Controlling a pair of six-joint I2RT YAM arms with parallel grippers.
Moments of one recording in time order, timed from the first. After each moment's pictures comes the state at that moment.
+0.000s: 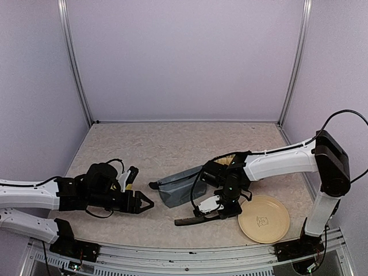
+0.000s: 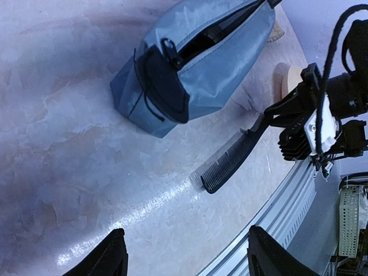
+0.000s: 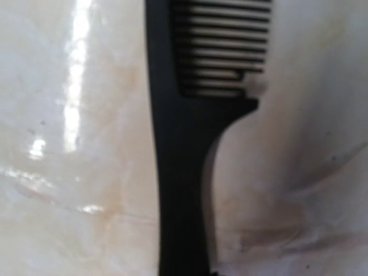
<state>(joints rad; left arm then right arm) -0.95 1.04 0.48 -0.13 0.15 -0.76 1.02 1.80 1.14 -0.85 -0.05 -0.77</state>
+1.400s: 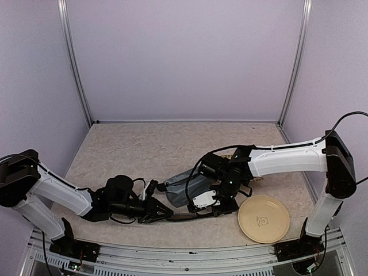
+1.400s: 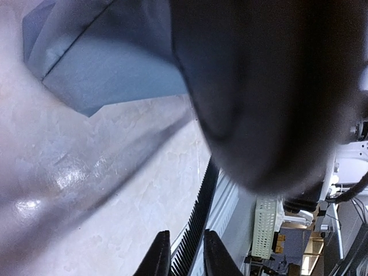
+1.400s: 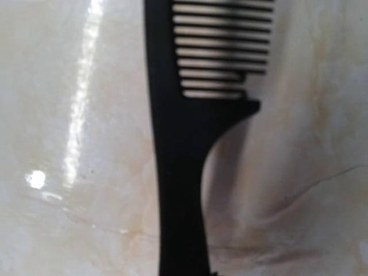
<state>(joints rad) -1.00 1.50 0.37 0.66 0.39 -1.16 1.04 1.75 1.20 -0.87 -0.13 -0.76</state>
